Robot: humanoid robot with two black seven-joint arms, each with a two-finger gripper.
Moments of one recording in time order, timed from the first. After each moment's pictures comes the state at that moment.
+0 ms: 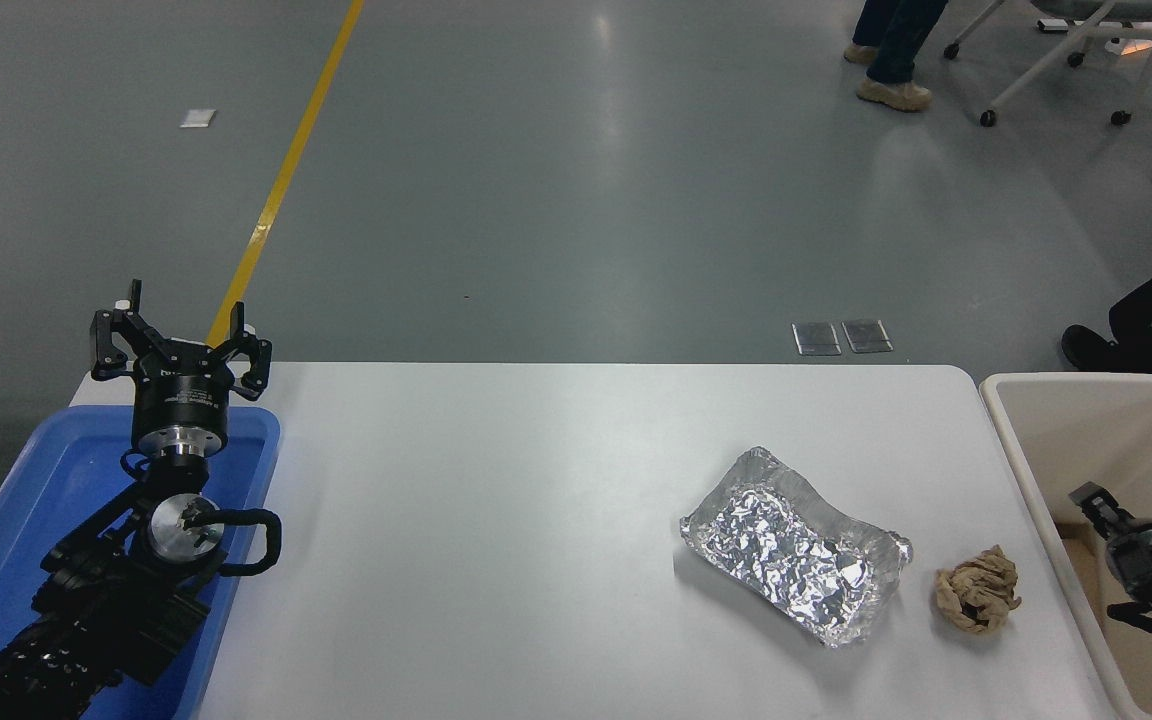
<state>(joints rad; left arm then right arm) -0.61 0.17 -1.00 -0.41 -0.12 -0.52 -0.60 0.62 -0.25 -0.60 -0.11 0.06 0.12 -0.15</state>
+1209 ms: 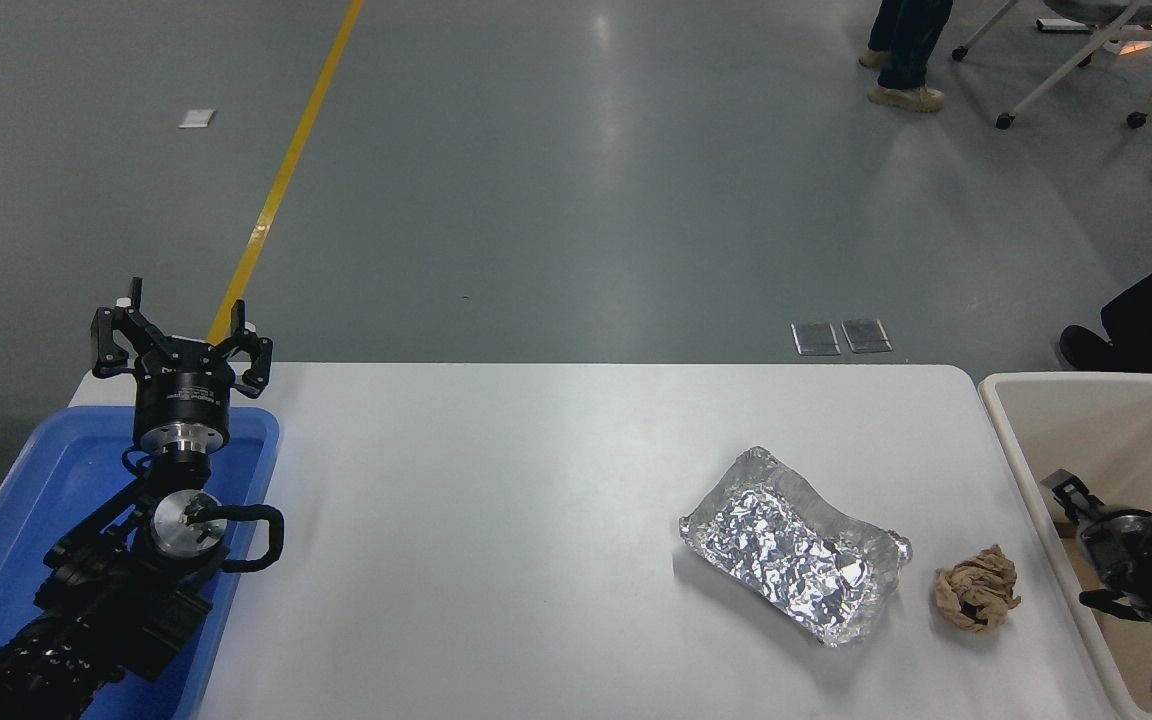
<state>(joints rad) -0.62 0.17 -1.00 -0.41 -0.12 -0.50 -0.60 0.67 -0.25 -0.61 -0.07 0.06 0.13 -0.15</state>
